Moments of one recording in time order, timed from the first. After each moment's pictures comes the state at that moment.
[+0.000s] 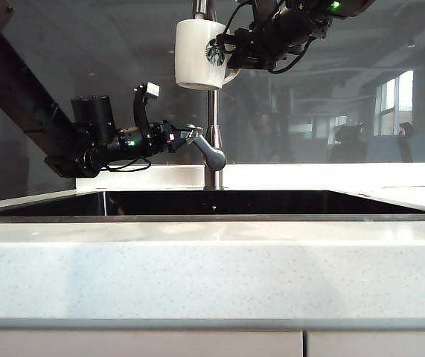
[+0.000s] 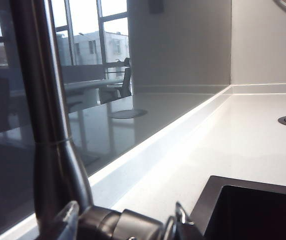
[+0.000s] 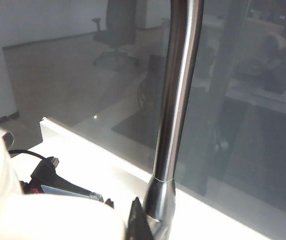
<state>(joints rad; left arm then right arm) -0.18 2.67 2.17 0.93 0.90 -0.17 0.34 2.02 1.79 0.21 -0.18 -0.10</state>
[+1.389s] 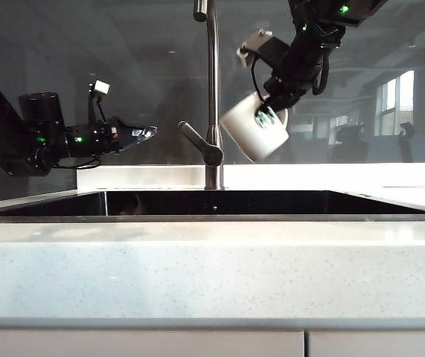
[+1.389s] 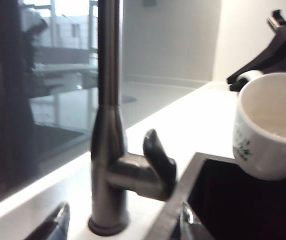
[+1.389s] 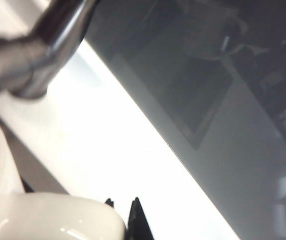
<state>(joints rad) -0.02 2.67 2.17 0.99 1.16 -0.40 0.31 2.02 1.79 -0.10 0.16 -0.77</state>
